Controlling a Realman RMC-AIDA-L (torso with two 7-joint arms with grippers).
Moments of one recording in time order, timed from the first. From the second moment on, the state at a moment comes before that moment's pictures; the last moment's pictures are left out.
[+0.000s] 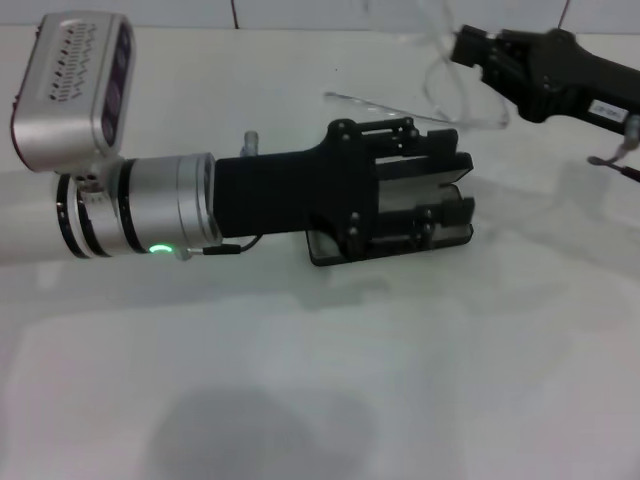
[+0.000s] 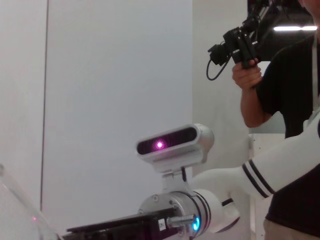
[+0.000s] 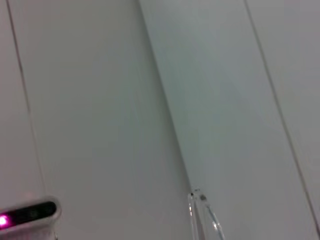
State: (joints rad) left arm -0.65 -2.08 1.23 0.40 1.32 1.65 -0.98; right arm 0.68 2.00 -0.91 -0.37 -1.37 -1.53 1.22
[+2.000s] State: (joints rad) left arm -0.57 -2.07 1.13 0.45 1.30 1.64 -0.98; right arm 0.61 2.02 -1.22 -0.98 -1.99 -1.37 1.32
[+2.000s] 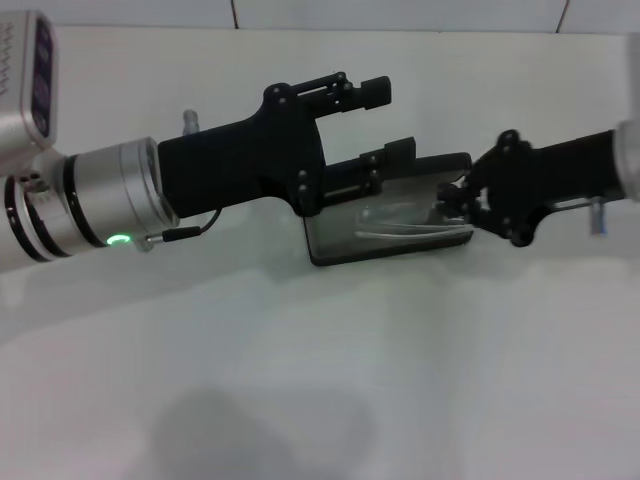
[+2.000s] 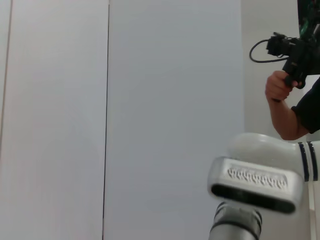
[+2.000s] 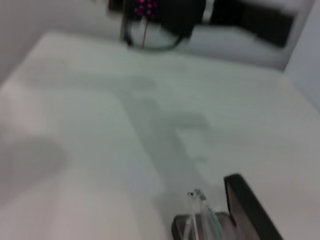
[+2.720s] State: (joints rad) left arm -0.57 -2.06 1.11 0.45 1.30 1.62 -0.98; right arm 0.55 2.03 -1.59 -1.03 -1.98 -0.91 1.24
